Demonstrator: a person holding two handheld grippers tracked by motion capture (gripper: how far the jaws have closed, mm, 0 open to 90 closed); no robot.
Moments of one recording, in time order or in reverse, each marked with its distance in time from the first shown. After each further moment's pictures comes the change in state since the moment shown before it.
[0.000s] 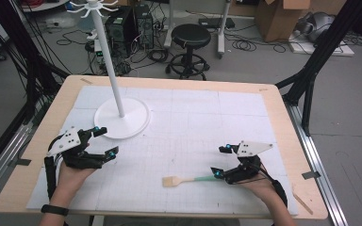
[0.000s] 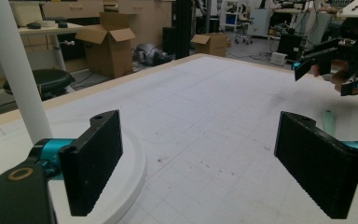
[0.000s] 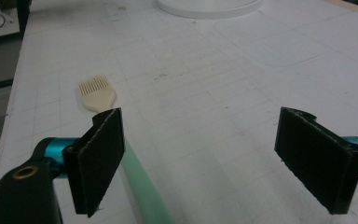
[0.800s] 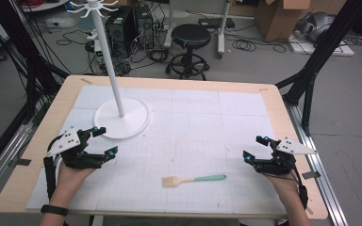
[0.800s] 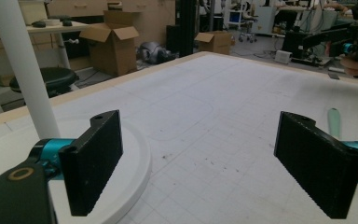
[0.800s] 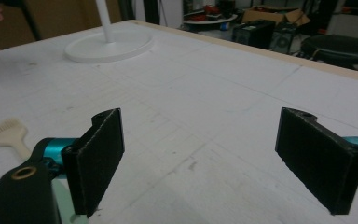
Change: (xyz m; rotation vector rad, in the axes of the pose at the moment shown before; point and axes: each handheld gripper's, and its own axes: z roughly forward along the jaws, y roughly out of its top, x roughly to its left) left arm 0.001 0.000 -0.002 0.002 0.012 0.007; right arm -0.033 -0.027 -0.077 -0.193 -0.315 0.143
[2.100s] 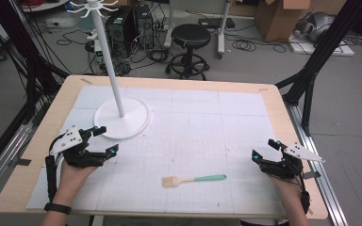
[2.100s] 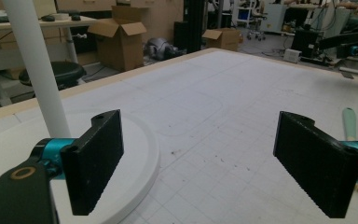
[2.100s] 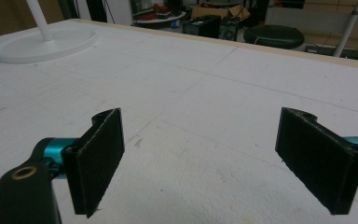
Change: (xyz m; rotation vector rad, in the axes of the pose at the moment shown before) left arm 0.004 -0.005 0.005 0.017 0.033 -0.021; right arm -0.009 -0.019 -0.017 0.000 -0.210 0.059
